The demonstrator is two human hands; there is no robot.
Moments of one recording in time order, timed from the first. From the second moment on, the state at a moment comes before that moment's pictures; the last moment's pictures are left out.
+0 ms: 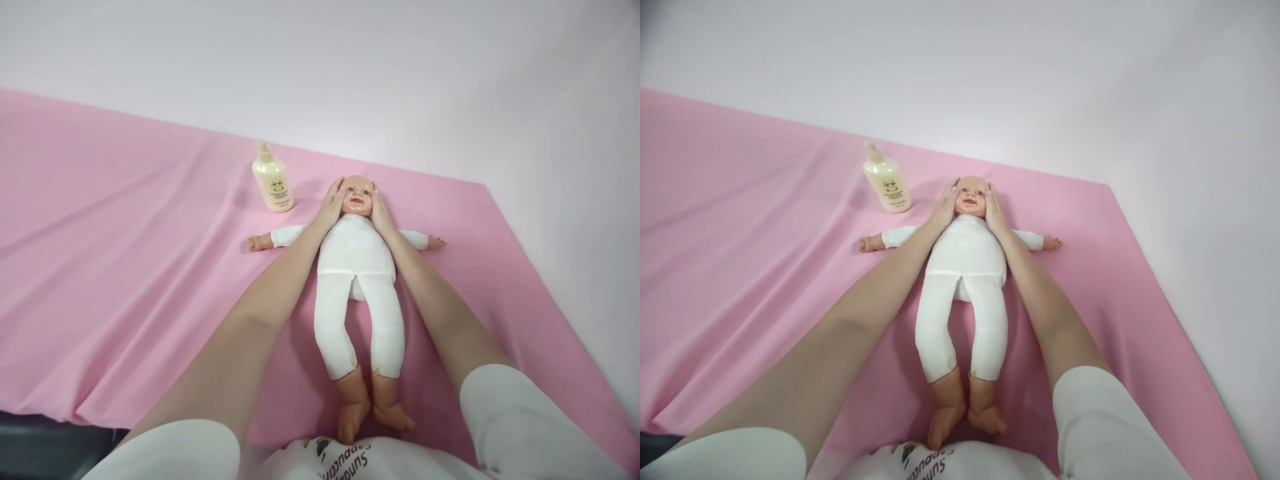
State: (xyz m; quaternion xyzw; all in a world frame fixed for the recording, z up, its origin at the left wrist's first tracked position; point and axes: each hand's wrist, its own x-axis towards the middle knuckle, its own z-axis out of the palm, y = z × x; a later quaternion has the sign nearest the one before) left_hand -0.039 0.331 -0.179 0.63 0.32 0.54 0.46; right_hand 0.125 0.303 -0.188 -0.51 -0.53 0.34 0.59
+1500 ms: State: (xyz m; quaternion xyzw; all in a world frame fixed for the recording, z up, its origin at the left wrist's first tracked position) left_hand -0.043 0.325 -0.176 0.73 0.32 0.56 0.22; right_hand 0.129 0.281 -0.175 -0.51 -0.60 0.30 0.54
